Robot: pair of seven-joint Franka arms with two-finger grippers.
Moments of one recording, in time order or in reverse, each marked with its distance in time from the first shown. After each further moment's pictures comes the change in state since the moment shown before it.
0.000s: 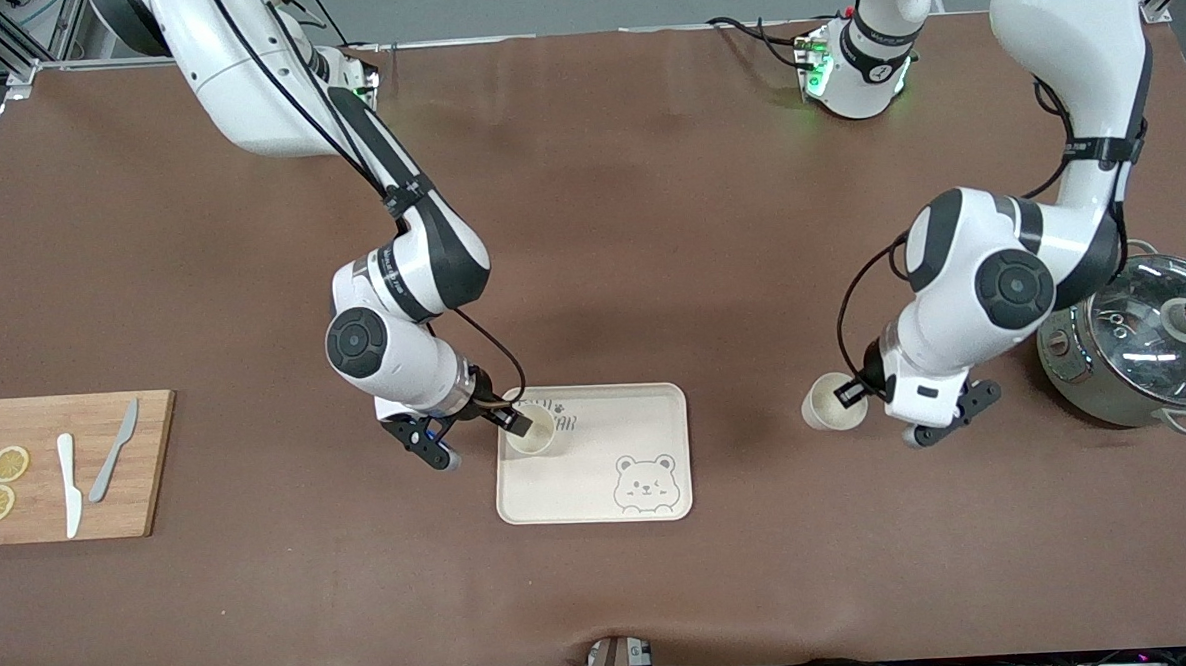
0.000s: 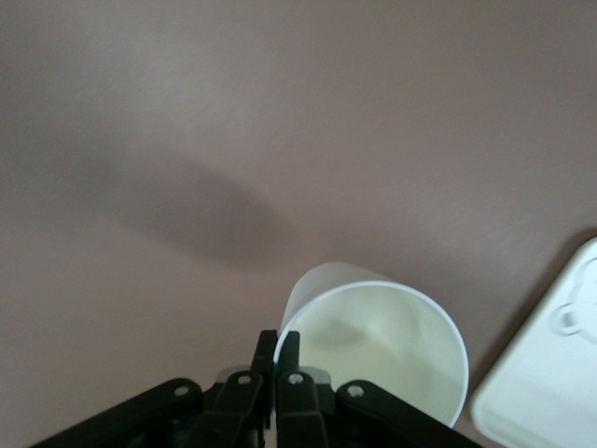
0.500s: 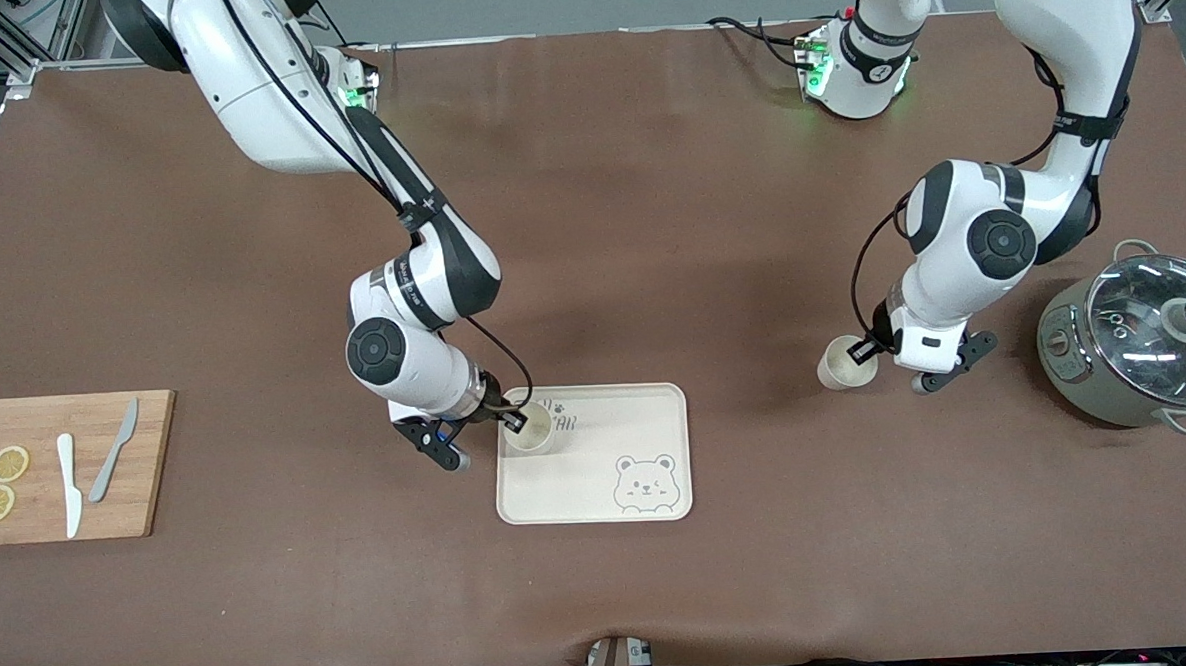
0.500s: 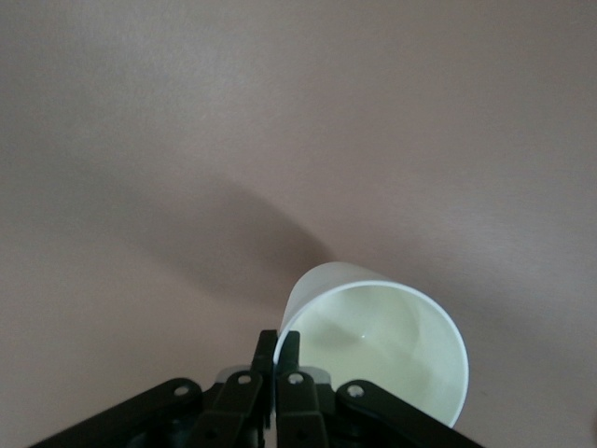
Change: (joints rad) left arm 0.073 -0.077 0.002 -0.333 0.000 0.269 0.013; right arm 0.010 0.037 0.000 0.001 0.001 0.025 0.011
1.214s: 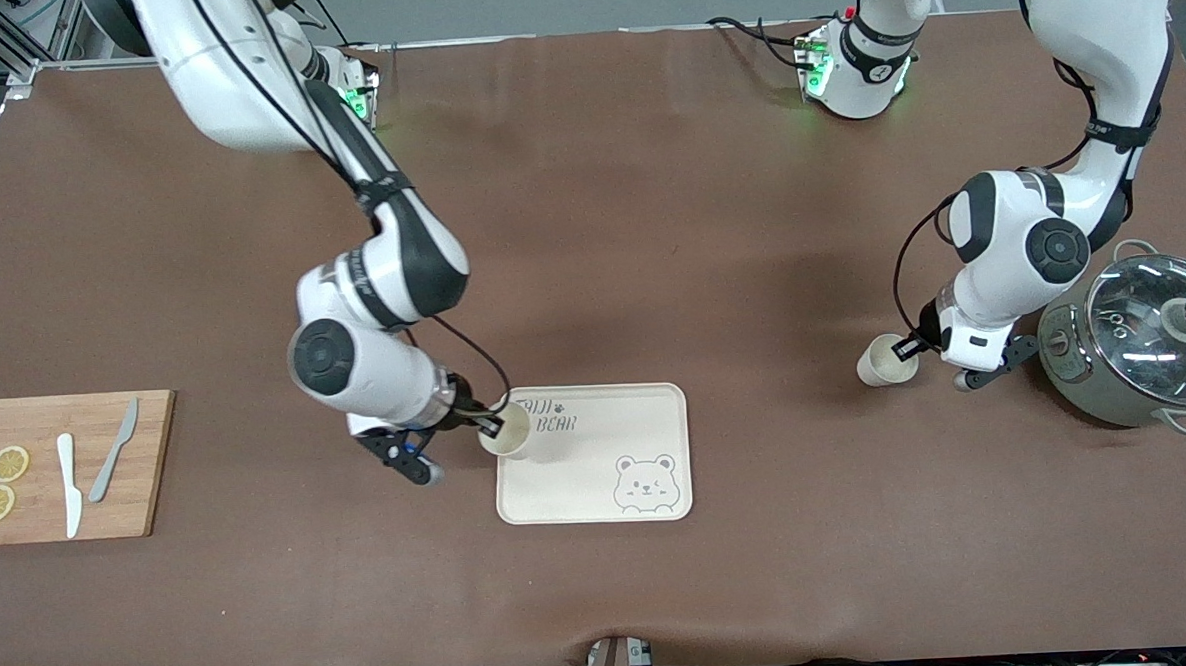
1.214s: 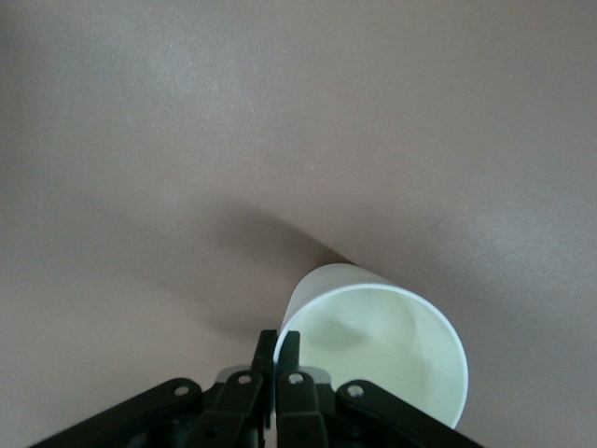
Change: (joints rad) left arm 0.141 0.036 0.000 -0.035 0.000 0.054 0.212; right arm -0.081 -0.094 -0.034 0.134 -0.010 -0.316 -0.179
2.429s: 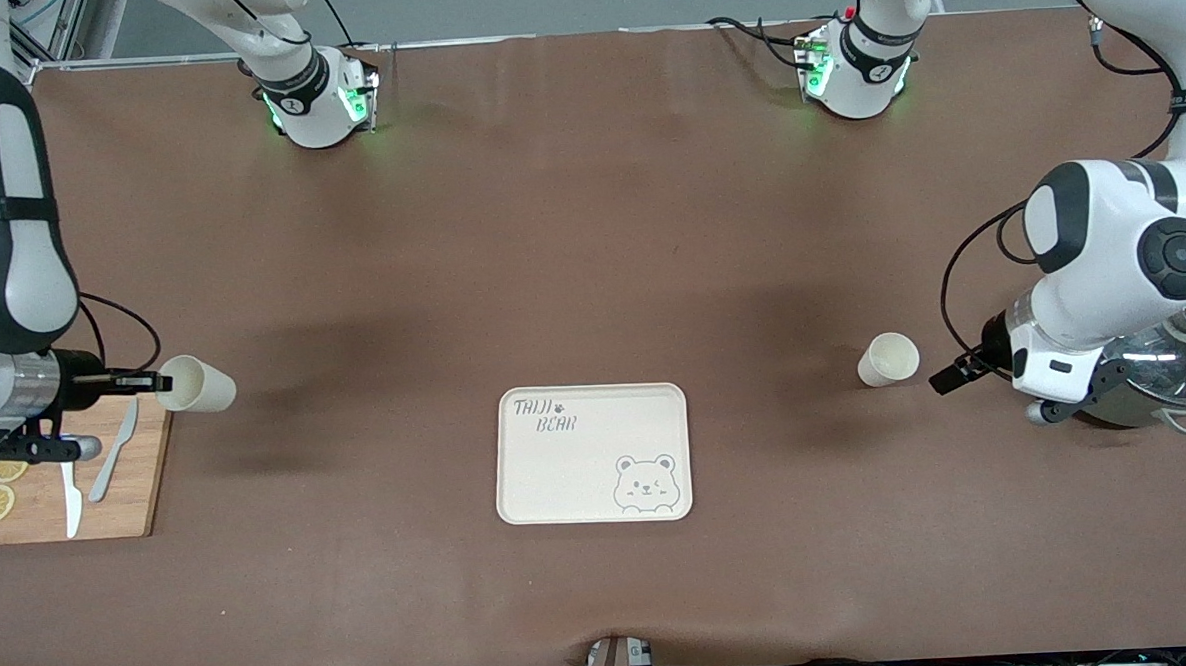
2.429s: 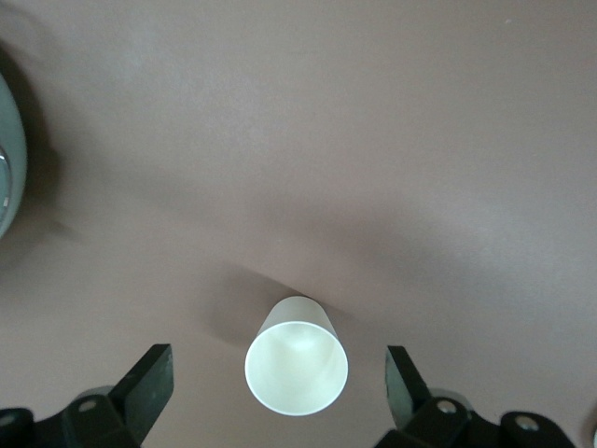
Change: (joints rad) left arm -0.005 -0.020 -0.004 0.372 0.001 -0.401 0.025; right arm -0.595 -0.229 -0.008 -0.303 -0.179 -0.207 -0.962
